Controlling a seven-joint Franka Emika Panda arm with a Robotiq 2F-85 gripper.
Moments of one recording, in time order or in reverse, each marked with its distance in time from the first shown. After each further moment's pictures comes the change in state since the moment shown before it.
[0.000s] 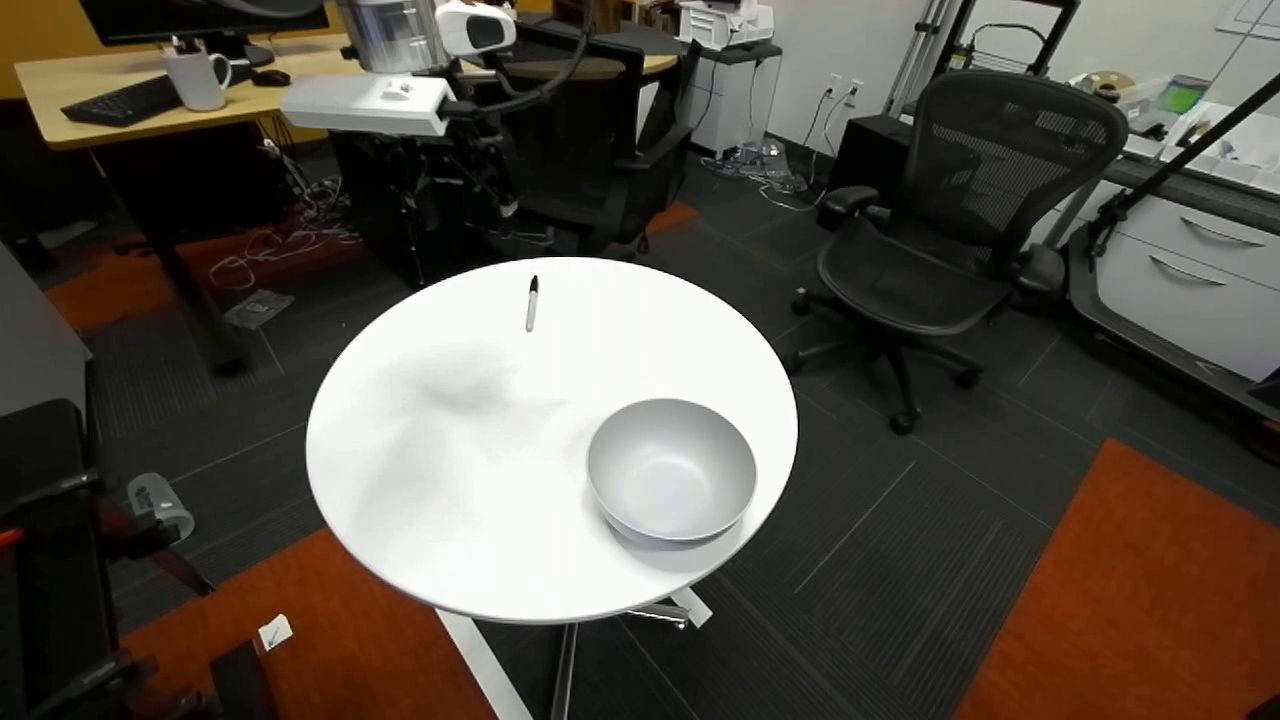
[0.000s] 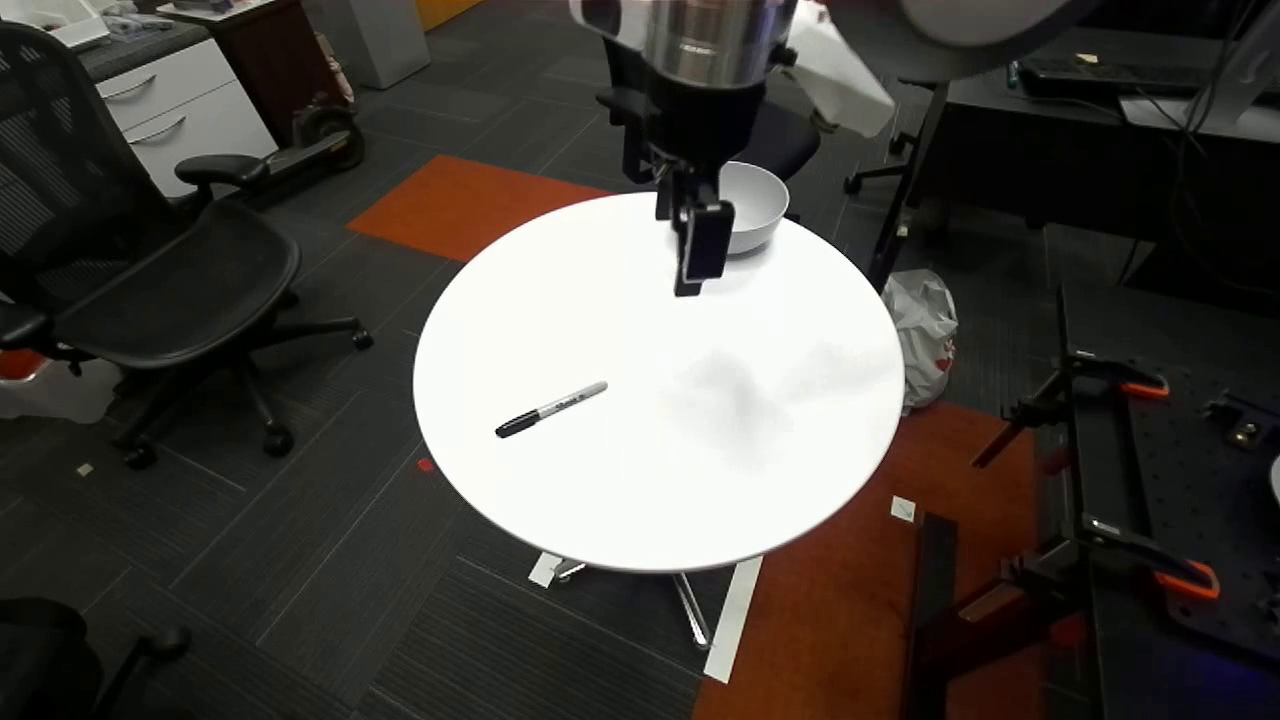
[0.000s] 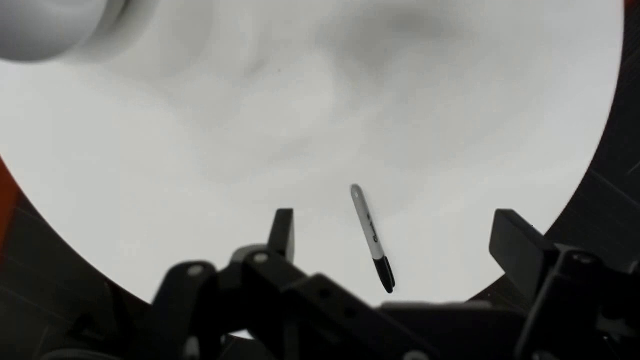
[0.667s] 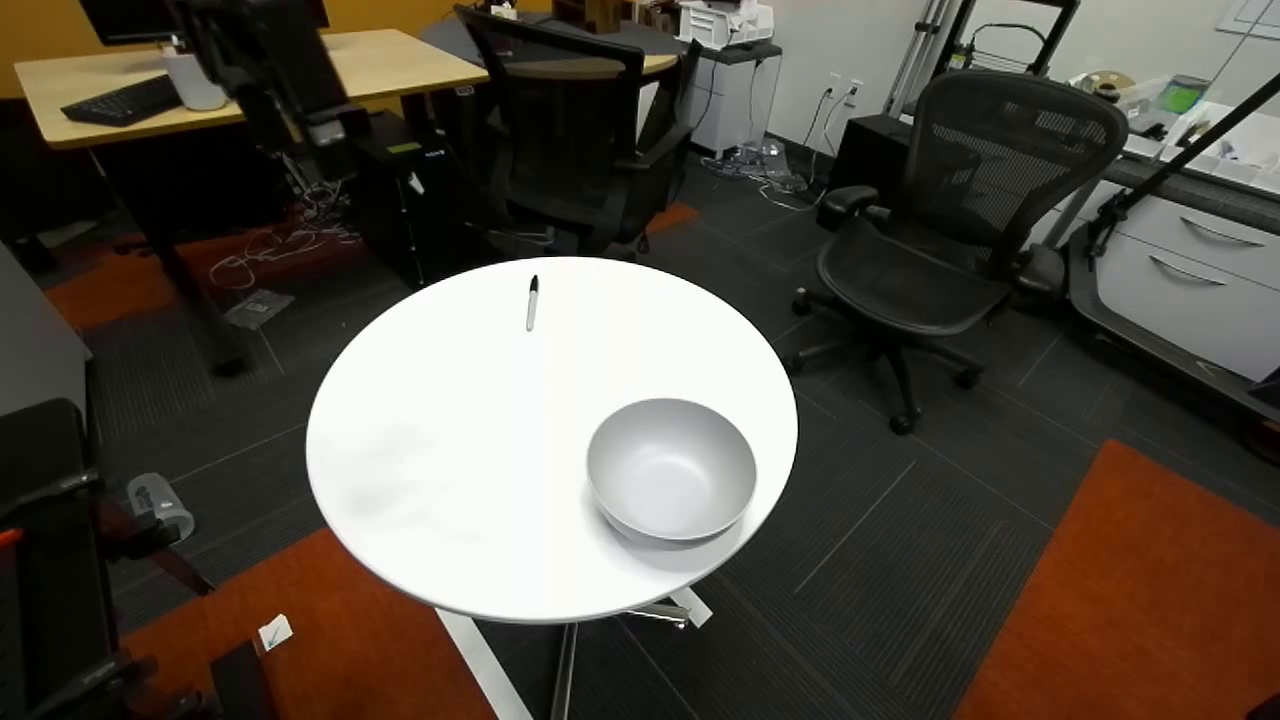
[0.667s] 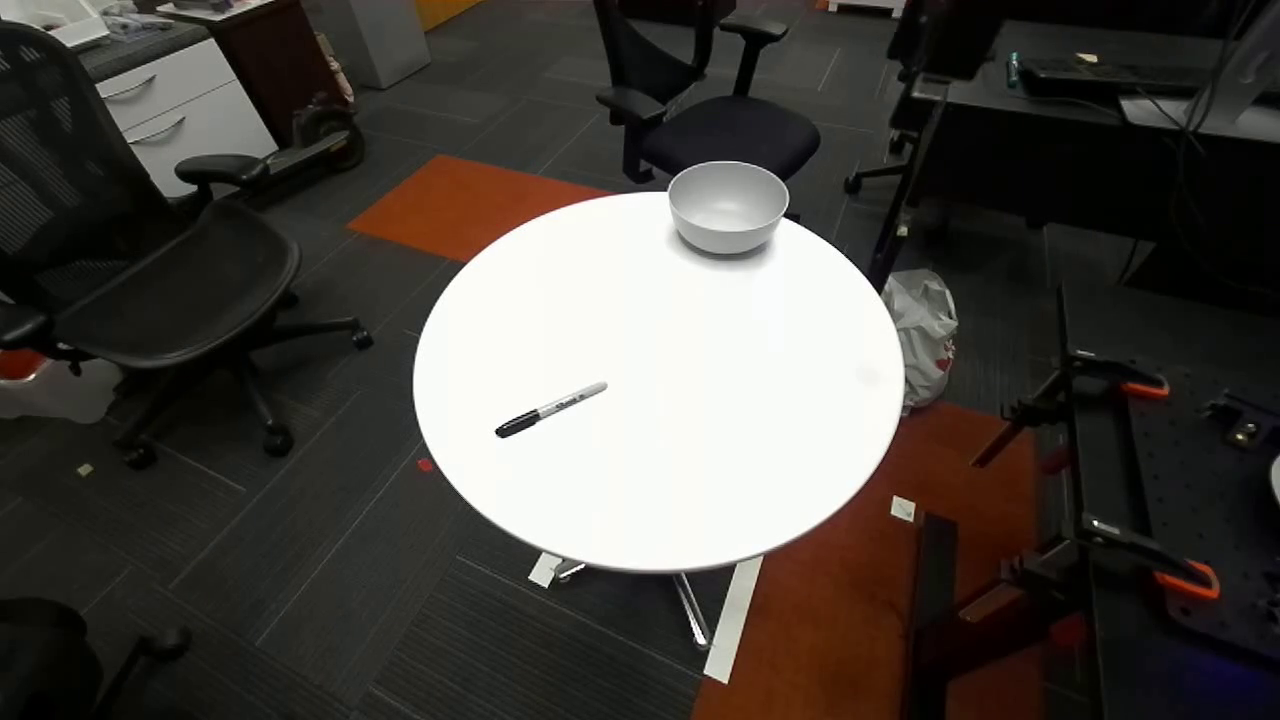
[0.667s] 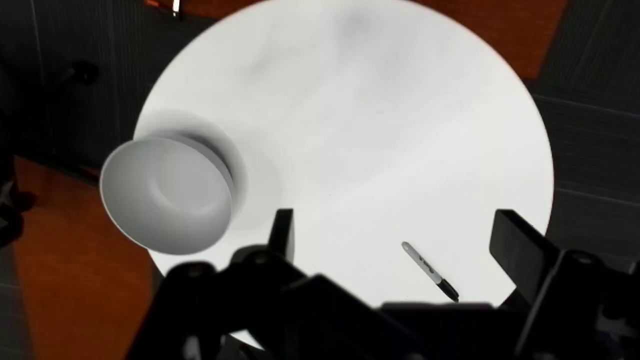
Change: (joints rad) arm -0.041 -0.574 -0.070 -0.321 0.025 -0.275 0.254
